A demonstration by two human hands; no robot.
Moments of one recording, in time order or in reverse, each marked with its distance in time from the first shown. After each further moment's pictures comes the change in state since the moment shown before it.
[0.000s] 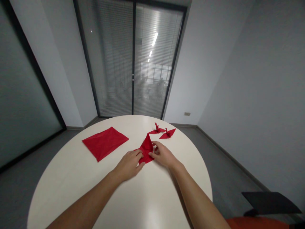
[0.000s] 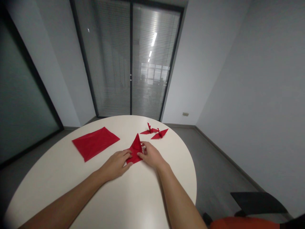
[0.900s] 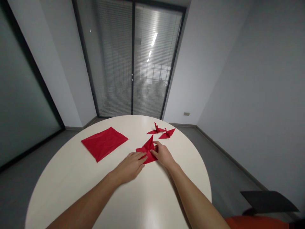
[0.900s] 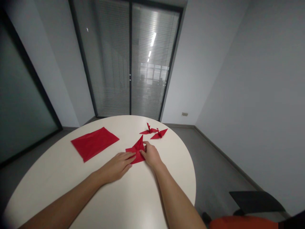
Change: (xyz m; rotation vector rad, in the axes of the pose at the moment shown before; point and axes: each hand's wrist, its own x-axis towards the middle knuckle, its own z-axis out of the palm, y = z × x) left_hand 0.000 0.004 -0.001 0.034 -0.071 0.155; right_hand 0.007 0.009 0.009 -0.018 0.101 0.113
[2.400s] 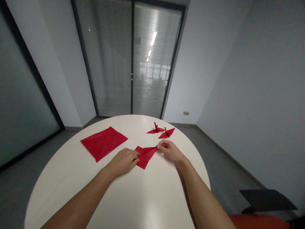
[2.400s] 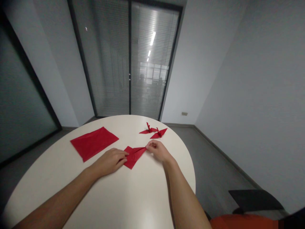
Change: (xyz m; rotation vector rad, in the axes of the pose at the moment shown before) left_hand -0.006 -0.025 -0.018 0.013 -0.017 -0.064; right_hand 0.011 0.040 -0.026 0.555 -0.169 -0.042
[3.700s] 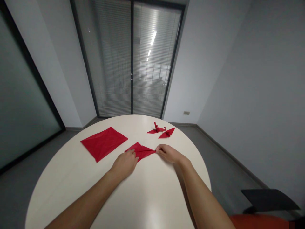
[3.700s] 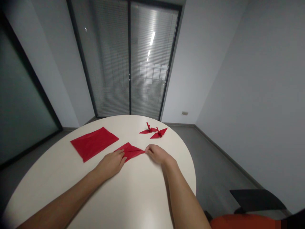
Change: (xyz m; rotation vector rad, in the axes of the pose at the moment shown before) left_hand 0.005 0.020 0.008 0.192 -0.040 -0.279; right_hand -0.004 -0.011 0.001 -0.534 -0.158 -0.019
